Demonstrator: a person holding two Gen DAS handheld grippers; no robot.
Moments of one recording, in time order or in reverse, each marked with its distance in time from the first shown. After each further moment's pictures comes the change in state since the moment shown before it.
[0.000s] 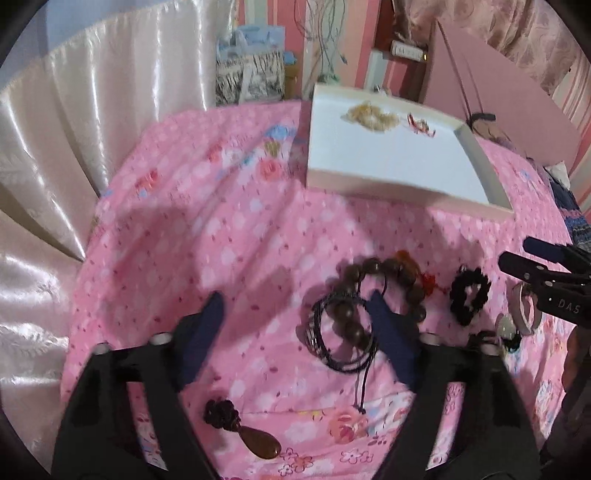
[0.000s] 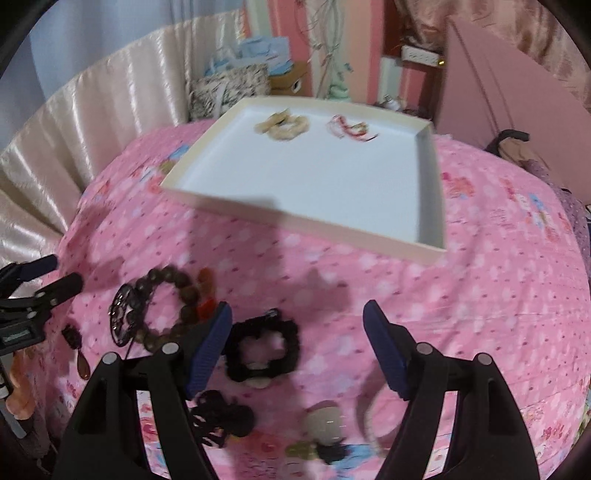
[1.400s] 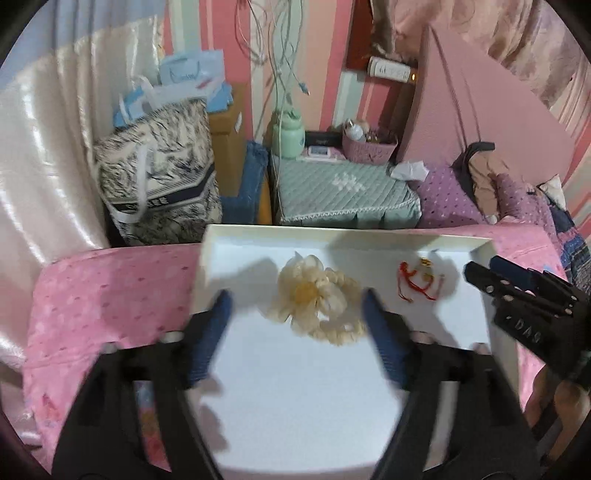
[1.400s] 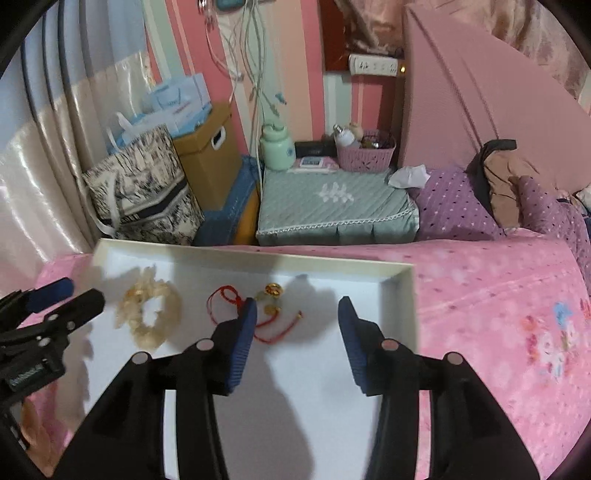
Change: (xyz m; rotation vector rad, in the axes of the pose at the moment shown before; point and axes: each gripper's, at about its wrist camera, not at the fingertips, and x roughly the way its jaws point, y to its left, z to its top) left arm 0.122 -0.096 0.251 0.062 -0.091 -0.062; right arm 0.100 -0.125 0.196 0.197 -0.121 -0.108
